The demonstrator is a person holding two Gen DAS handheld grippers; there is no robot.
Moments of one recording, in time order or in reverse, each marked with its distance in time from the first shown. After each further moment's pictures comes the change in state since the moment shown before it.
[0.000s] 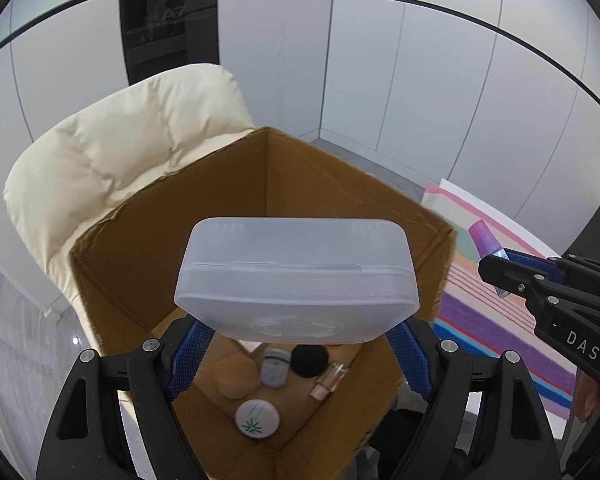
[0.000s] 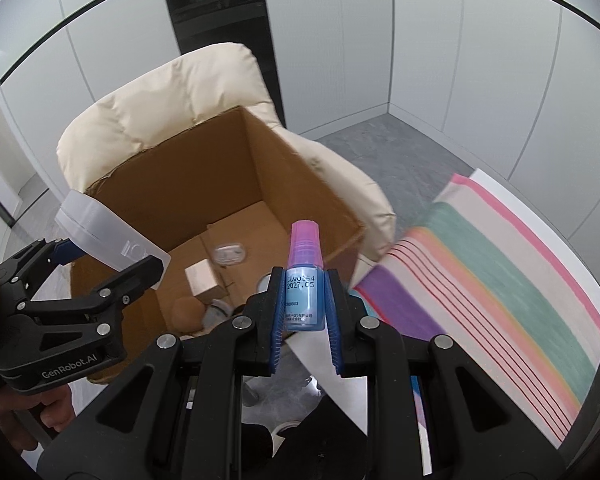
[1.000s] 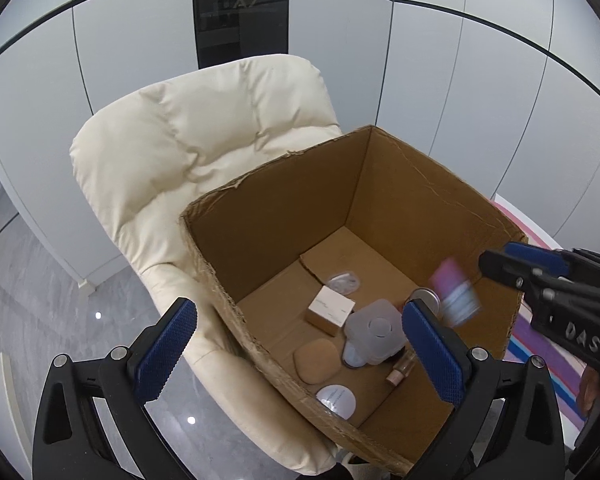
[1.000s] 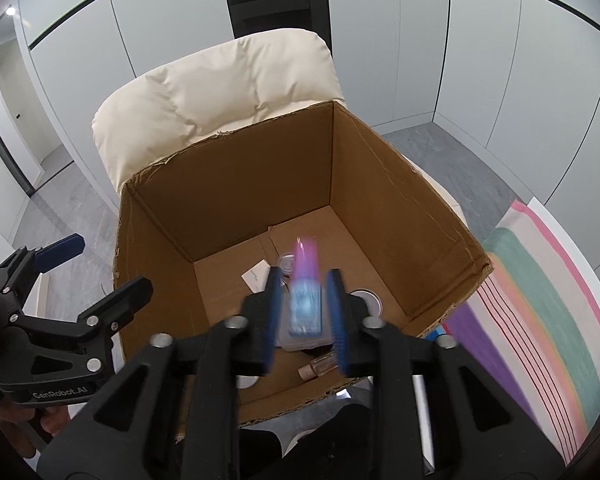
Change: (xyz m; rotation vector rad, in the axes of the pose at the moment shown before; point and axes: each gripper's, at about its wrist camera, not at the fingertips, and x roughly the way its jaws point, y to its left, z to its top) left arm -0.025 0.083 -0.020 -0.107 -0.003 0.128; right arm 0.034 0.091 0.016 -0.100 0.016 0.075
